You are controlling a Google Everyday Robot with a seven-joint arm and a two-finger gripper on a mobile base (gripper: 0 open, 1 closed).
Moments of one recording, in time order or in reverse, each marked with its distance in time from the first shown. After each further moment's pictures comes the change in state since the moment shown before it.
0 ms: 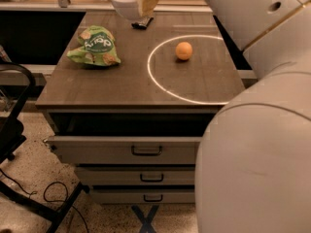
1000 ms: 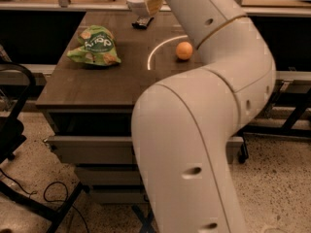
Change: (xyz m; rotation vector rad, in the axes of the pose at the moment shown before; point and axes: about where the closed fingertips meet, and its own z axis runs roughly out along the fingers) arm 0.058 -0.053 0.073 0.006 0.161 0.106
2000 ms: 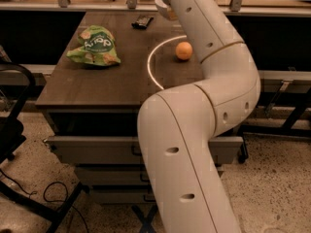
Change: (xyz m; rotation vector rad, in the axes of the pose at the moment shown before) arm 0.081 -0.008 0.073 0.049 0.091 0.288
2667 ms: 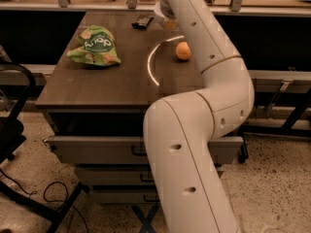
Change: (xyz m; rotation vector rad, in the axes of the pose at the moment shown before) arm -0.015 0.005 0.049 -0.005 -0.121 0.123
